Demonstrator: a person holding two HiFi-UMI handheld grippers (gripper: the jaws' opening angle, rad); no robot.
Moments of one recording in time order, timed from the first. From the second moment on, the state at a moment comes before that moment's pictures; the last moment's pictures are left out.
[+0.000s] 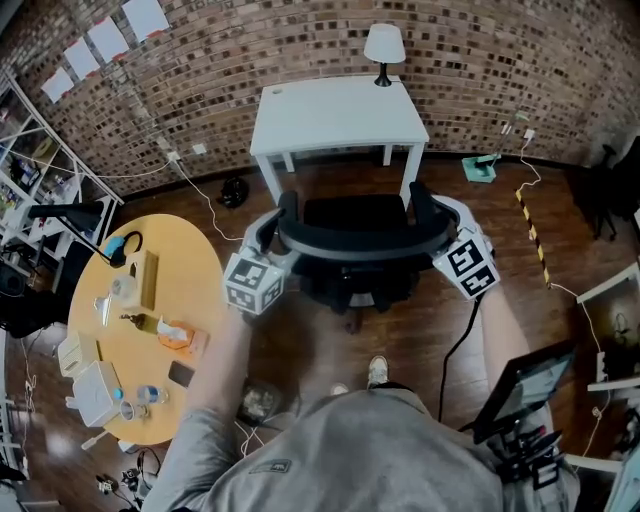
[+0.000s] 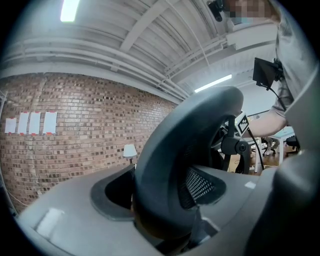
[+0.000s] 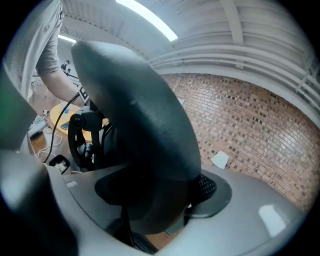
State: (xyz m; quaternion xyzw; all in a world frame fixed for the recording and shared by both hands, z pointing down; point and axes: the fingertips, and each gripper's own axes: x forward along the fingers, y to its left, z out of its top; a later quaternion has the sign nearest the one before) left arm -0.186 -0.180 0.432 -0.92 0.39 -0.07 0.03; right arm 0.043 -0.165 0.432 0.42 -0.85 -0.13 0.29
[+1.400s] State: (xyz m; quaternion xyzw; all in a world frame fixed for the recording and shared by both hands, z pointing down) left arm -0.191 -0.129 0.427 -0.87 0.49 -0.03 0.02; right arm 0.054 -0.123 0.429 0.44 -0.86 -0.15 0.24
